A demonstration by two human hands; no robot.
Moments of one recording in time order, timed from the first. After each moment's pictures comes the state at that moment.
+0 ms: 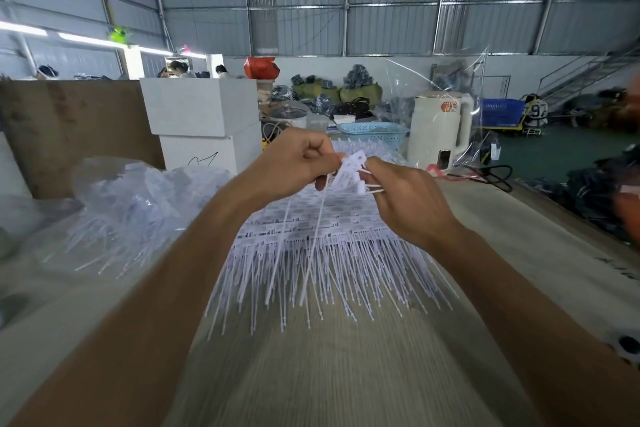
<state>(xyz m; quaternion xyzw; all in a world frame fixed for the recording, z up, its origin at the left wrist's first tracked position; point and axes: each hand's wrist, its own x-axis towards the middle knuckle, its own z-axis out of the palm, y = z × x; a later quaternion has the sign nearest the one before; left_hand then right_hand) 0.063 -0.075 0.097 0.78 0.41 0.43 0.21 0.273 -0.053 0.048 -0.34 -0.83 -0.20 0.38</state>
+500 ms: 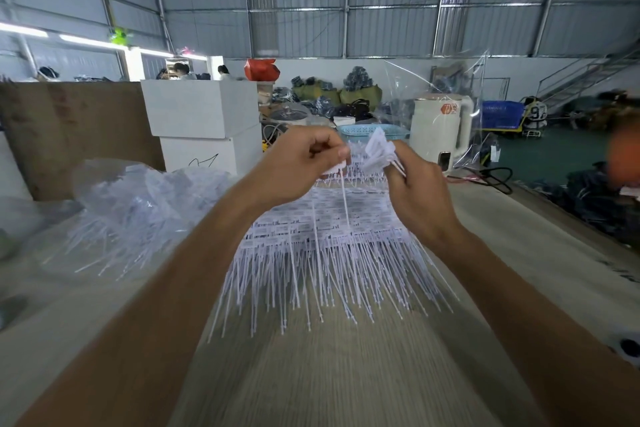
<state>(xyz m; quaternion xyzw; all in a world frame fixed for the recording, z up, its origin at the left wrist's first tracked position) 0.070 -0.078 0.100 0.80 0.39 0.44 0.13 0.272 -0.046 0.049 -0.42 -0.75 -0.03 0.52</state>
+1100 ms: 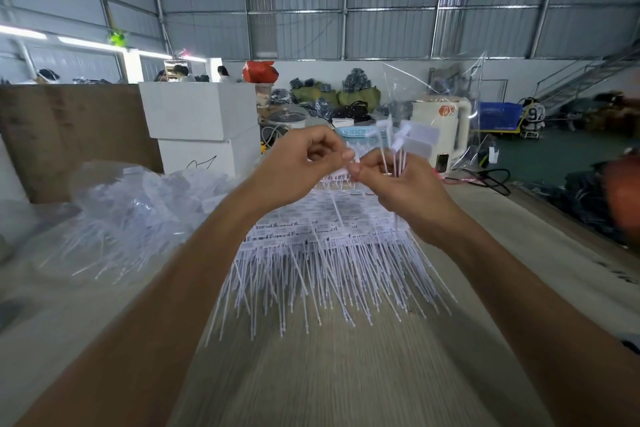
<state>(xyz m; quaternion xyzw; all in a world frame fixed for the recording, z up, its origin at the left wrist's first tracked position) 0.076 -0.075 0.098 0.79 0.38 0.47 0.11 0.266 -0.064 0.069 -0.31 -0.73 0.31 0.52</state>
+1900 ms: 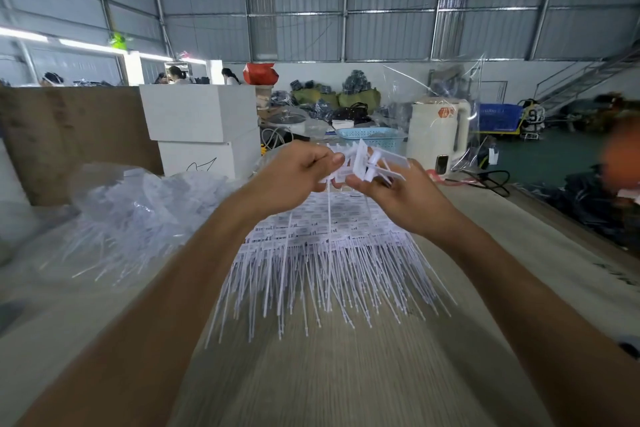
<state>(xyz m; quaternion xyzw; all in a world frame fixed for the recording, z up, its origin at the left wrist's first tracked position) 0.073 -0.073 0.096 0.79 0.41 0.42 0.15 0.269 -0.065 0.072 -0.29 -0.84 0.06 0.45</state>
